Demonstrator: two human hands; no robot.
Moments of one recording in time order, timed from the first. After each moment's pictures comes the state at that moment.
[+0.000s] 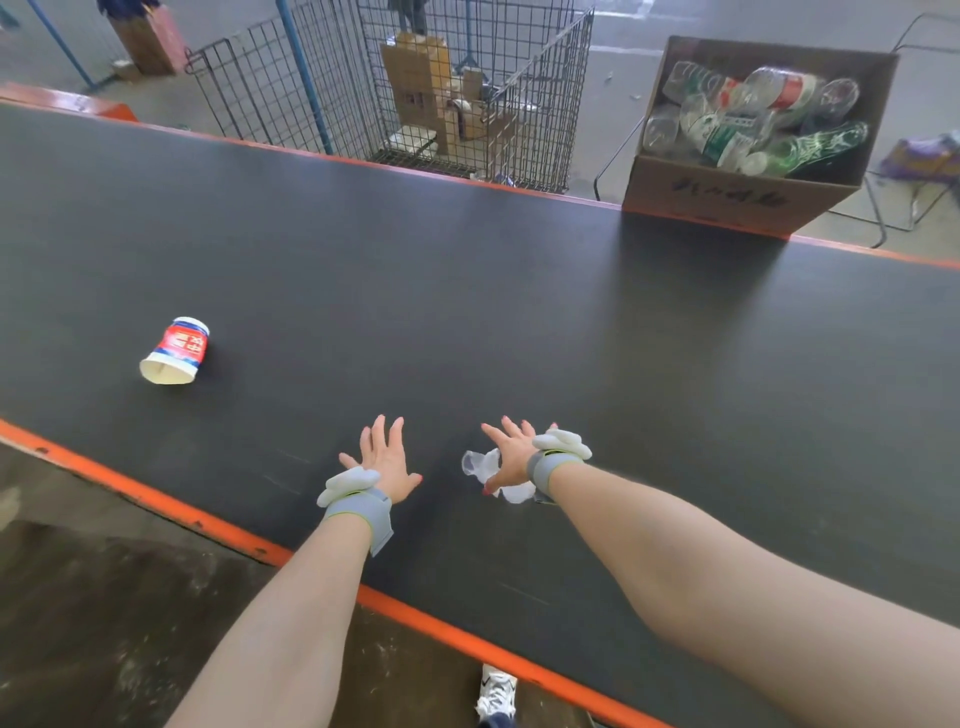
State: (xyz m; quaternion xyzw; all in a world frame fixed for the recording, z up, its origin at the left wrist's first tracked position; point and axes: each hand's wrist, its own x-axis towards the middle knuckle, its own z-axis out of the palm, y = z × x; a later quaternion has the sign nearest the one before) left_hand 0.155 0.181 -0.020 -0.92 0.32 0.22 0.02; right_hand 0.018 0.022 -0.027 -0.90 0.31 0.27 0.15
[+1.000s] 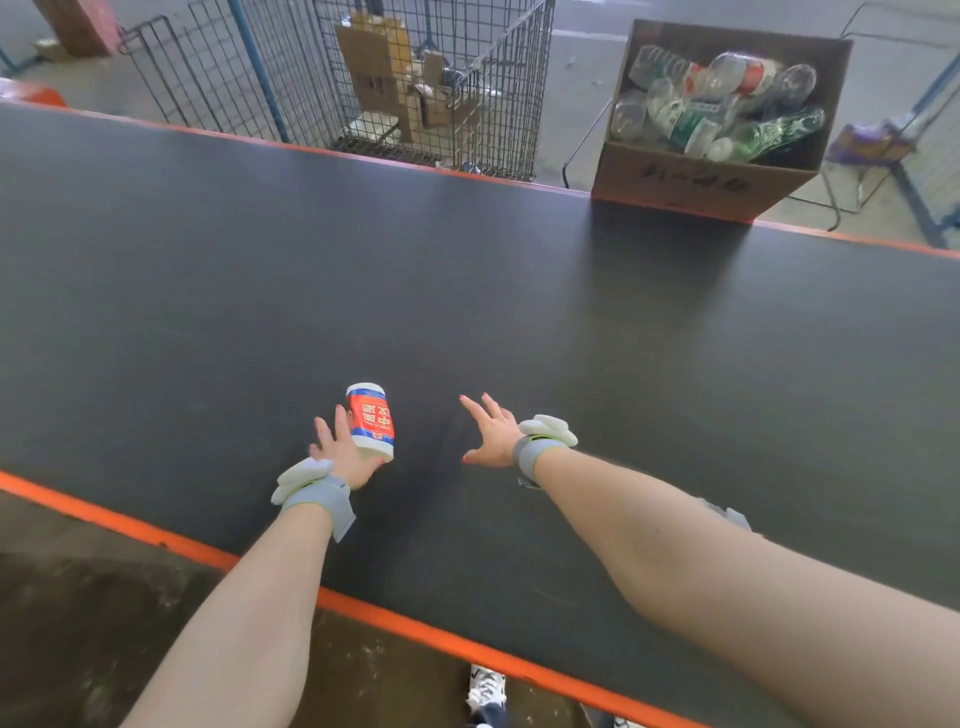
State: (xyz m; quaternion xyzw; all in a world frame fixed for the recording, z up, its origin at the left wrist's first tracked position) left_hand 0.196 0.176 -0.028 -0.93 0.21 0.28 -0.08; right_hand 0.028 0.013 -0.023 -0.87 0.35 0.20 0.29
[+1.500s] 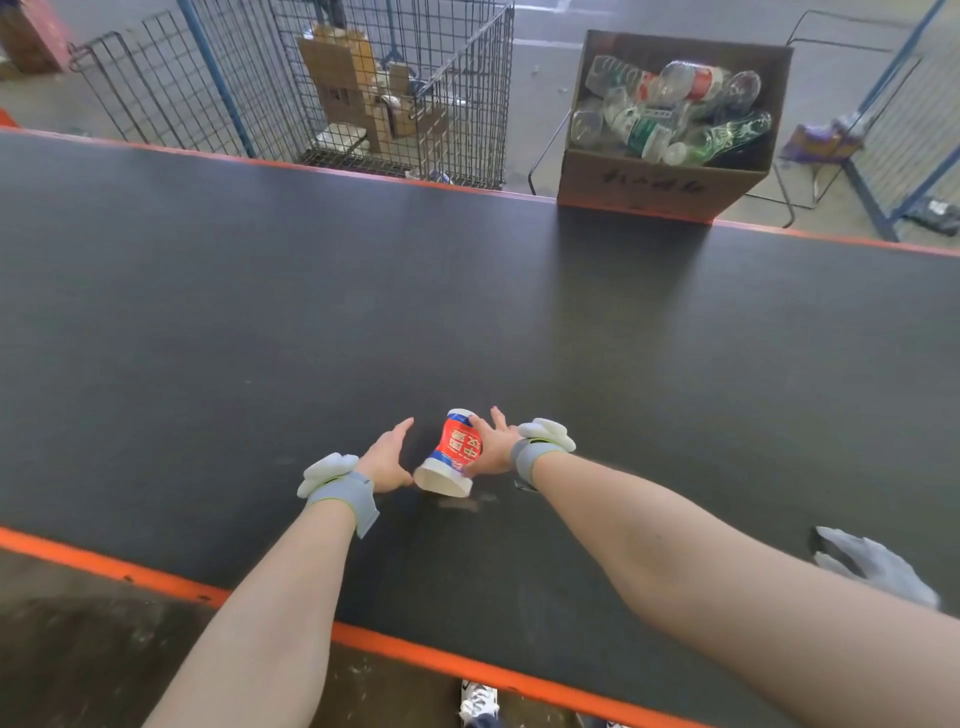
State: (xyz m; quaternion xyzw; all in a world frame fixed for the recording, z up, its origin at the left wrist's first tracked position) left_hand 0.154 0.122 -0.019 -0.82 0.39 0.41 -0.11; right_hand 0.004 -0.004 -0.018 -0.83 0.41 0.25 0.29
